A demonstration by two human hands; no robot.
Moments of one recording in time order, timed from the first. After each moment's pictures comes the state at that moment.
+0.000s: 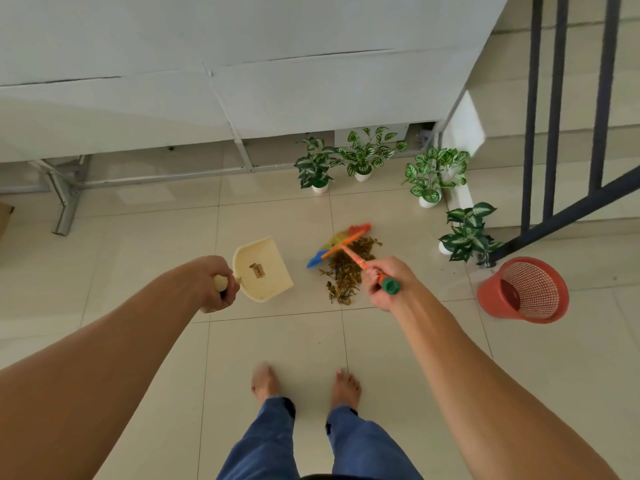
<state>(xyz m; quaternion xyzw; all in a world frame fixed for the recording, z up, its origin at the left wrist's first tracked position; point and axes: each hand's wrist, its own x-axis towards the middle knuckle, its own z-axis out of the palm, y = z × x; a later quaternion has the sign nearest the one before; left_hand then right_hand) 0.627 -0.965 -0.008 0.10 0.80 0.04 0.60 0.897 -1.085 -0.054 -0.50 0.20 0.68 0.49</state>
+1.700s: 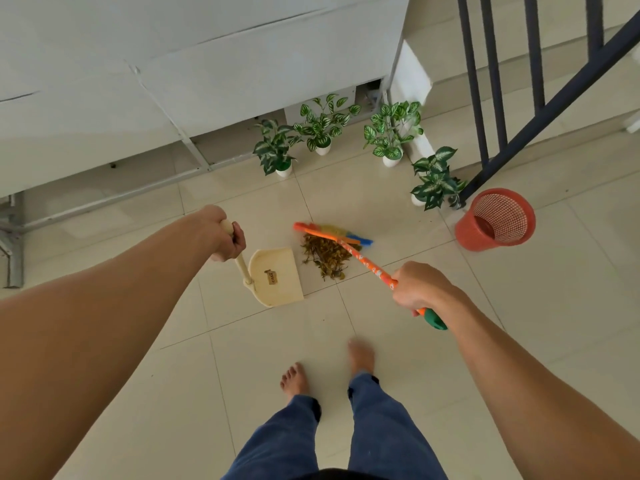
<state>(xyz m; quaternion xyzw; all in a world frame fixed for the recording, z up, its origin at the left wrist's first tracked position) 0.675 -0.894 0.003 0.01 0.76 0.17 0.62 0.872 -1.173 -0.048 -0.84 -0.31 0.43 -0.10</state>
